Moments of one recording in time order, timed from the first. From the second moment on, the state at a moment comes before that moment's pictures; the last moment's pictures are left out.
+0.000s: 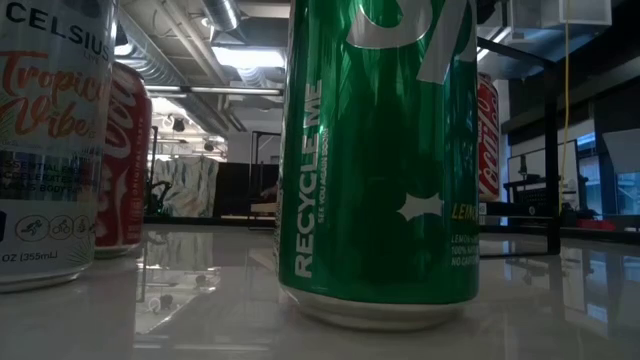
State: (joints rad) left arm -0.61 1.50 1.13 -0.89 -0.31 -0.93; right arm -0.01 1.23 1.18 -0.69 -0.02 0.01
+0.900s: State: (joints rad) left arm -0.29 1.50 1.12 -0.76 -0.23 -0.45; right arm -0.01 1.23 1.18 -0.69 -0.02 0.01
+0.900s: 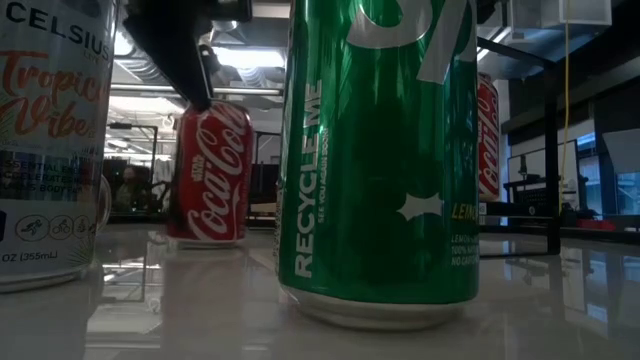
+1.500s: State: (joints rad) left arm -0.26 1.50 1.13 -0.75 -0.18 -0.36; right arm -0.01 1.23 1.18 -0.69 -0.02 0.01
